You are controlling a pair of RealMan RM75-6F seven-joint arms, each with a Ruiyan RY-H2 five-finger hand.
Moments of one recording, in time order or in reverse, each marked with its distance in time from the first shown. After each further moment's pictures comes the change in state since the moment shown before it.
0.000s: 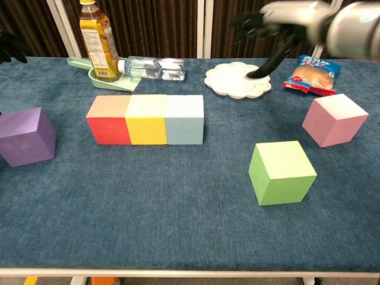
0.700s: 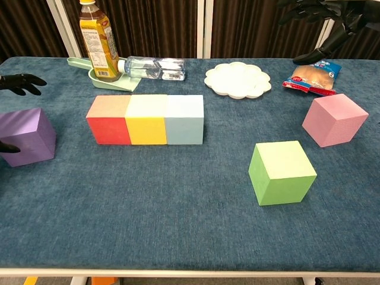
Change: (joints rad) left arm -0.020 -0.149 0.001 0.004 -0.268 -0.042 0.277; right arm -0.134 0.141 -0.018 -0.082 -0.137 0.045 0.161
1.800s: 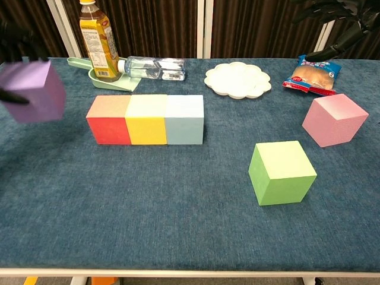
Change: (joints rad) left arm -0.065 0.075 -0.051 0.099 0.282 0.031 -0.238; right arm -0.048 0.013 0.009 0.007 -0.022 0.029 0.062
